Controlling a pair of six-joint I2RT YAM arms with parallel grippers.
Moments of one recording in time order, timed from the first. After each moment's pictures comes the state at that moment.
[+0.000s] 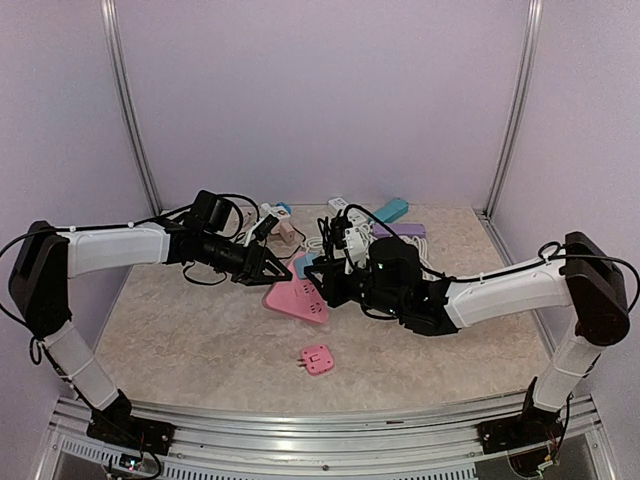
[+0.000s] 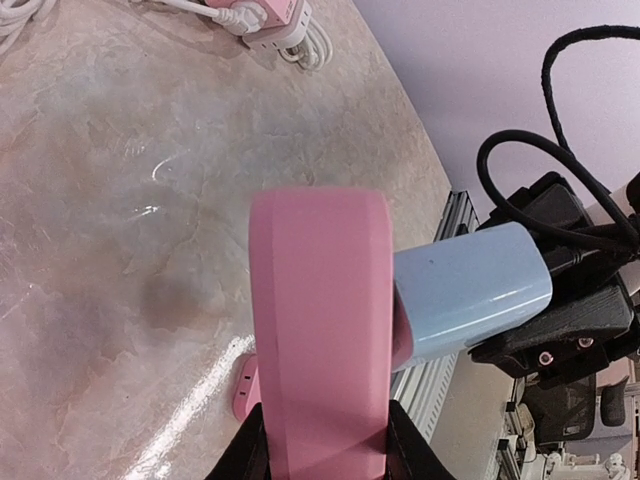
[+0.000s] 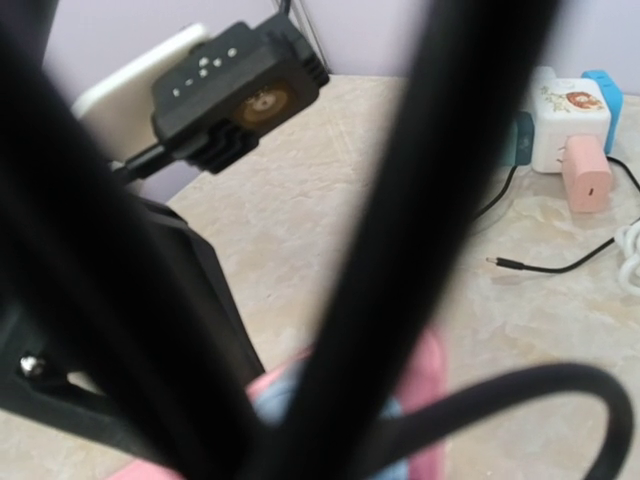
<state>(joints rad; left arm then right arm) -0.52 1.66 1.13 -0.25 0.81 -0.37 1.01 1.69 0.95 0.55 0.14 0.39</state>
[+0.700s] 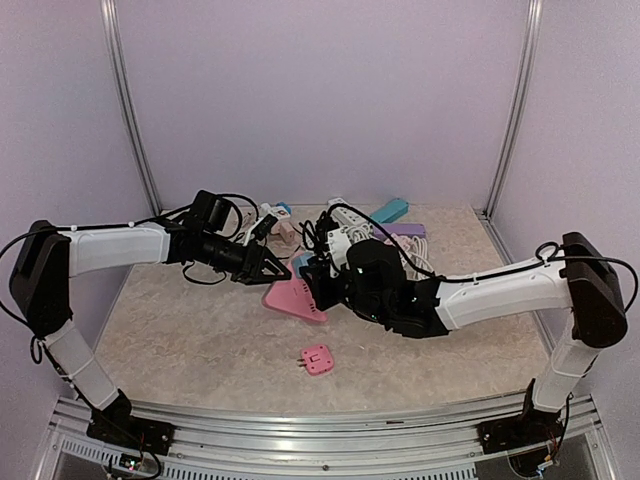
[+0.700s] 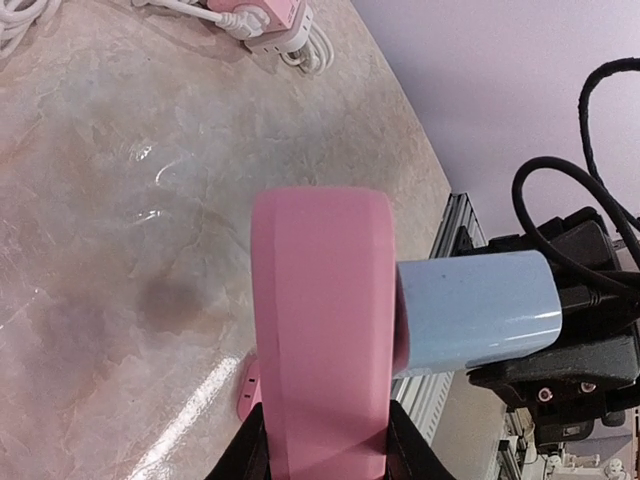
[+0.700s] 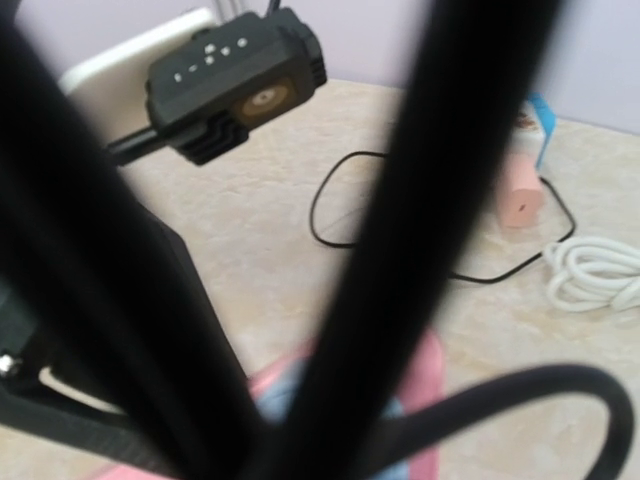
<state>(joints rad) -0.51 1.66 1.13 -0.24 0.82 -0.38 1.09 1.71 1.04 0.42 0.35 0.28</state>
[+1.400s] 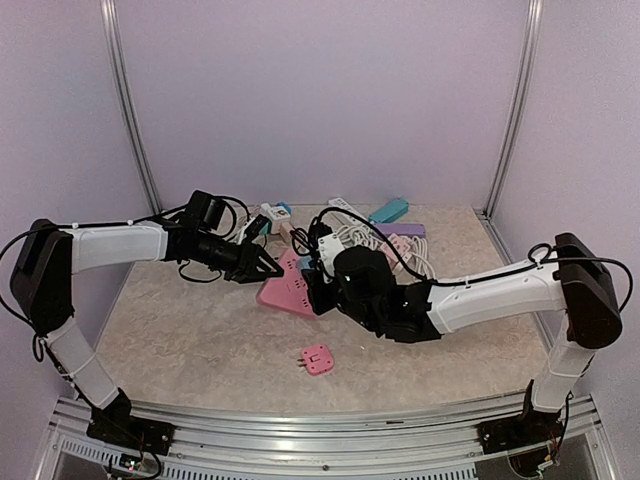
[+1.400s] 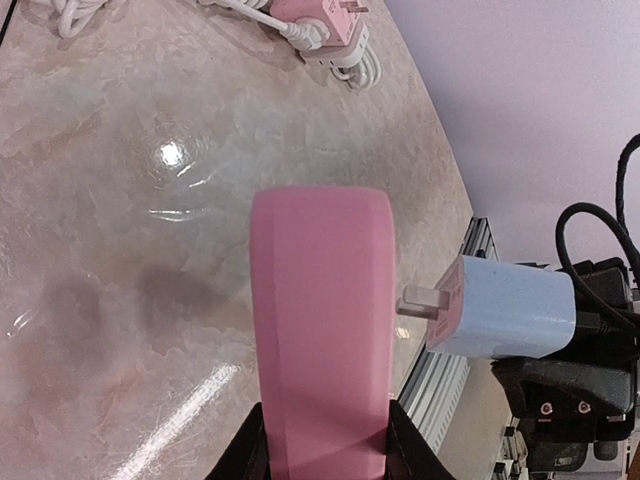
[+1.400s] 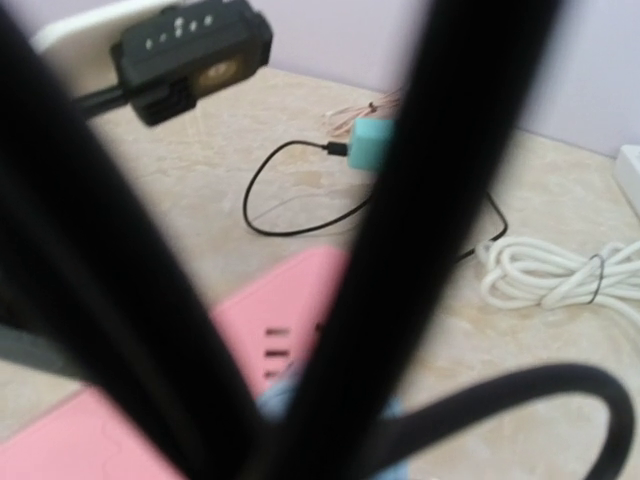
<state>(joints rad) -0.47 1.68 1.13 -0.26 0.78 -0.40 1.14 1.76 1.09 0.36 0.51 0.20</state>
